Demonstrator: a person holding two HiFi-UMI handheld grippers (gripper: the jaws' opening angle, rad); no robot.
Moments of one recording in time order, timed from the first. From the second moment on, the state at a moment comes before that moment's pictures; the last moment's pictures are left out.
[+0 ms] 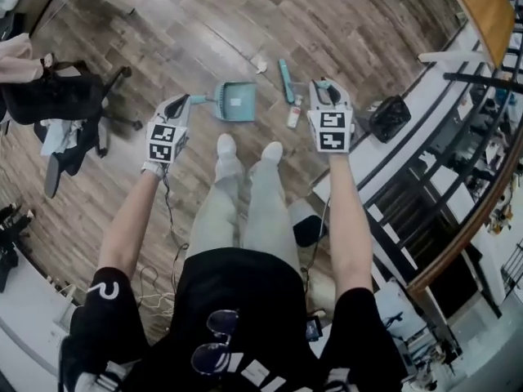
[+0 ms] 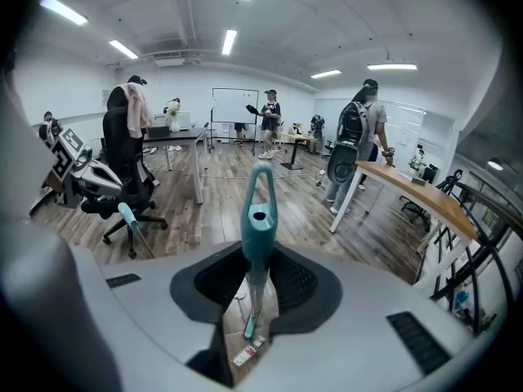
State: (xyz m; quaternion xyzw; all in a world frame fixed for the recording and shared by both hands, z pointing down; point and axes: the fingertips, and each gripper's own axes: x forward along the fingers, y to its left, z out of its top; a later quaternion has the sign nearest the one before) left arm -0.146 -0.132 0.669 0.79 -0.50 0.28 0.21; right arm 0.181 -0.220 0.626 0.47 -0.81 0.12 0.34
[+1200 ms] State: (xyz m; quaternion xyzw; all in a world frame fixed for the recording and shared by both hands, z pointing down) left arm -0.160 -0.123 0.727 0.80 -0.47 0.30 0.21; right arm 0.105 -0.274 0.676 0.38 -0.86 0.02 0.35
